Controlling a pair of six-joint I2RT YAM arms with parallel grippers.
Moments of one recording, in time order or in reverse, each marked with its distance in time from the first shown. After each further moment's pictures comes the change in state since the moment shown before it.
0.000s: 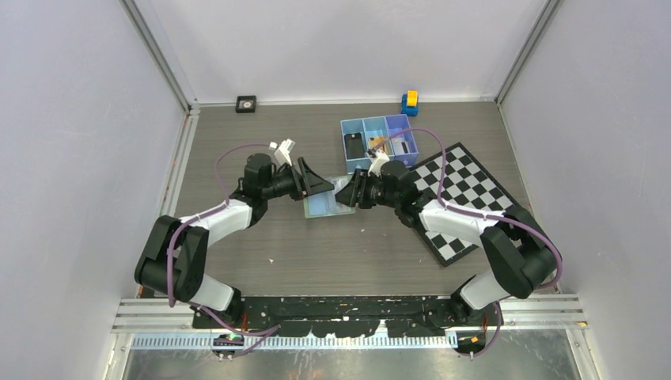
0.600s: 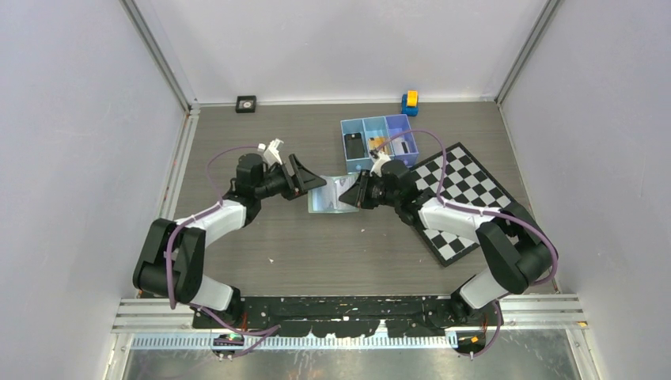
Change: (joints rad) left arm 0.056 -0.008 -0.018 -0.002 0.006 -0.032; right arm -0.021 0.032 0.003 -0.017 -0.025 0.029
